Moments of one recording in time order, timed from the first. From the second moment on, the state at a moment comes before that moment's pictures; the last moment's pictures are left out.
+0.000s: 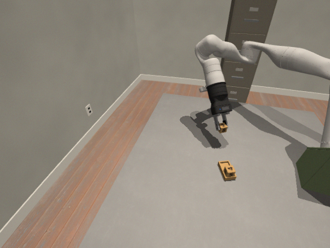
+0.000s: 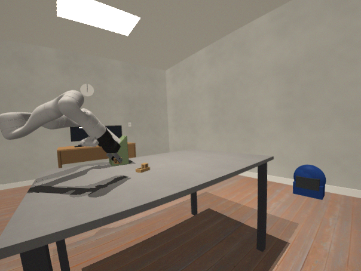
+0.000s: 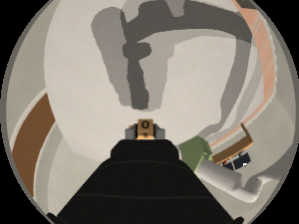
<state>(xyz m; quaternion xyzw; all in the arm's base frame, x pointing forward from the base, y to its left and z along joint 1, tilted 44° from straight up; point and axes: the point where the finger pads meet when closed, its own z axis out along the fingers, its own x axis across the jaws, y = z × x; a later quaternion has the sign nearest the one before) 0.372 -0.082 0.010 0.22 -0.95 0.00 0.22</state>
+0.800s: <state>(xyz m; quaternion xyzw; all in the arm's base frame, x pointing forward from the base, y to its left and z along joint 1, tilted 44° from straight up) 0.372 -0.086 0.008 0.21 -0.95 -0.01 0.22</state>
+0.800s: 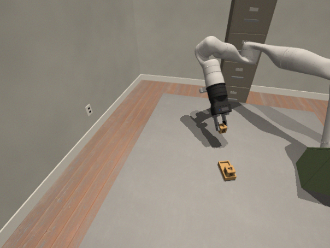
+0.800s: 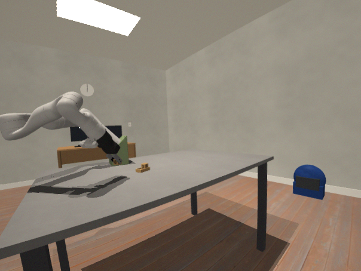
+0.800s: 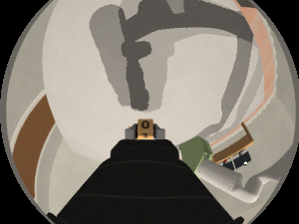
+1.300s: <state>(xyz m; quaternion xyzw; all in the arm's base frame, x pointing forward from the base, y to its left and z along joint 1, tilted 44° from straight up) 0.373 -0.095 -0.001 0.22 -0.95 0.00 0.22</state>
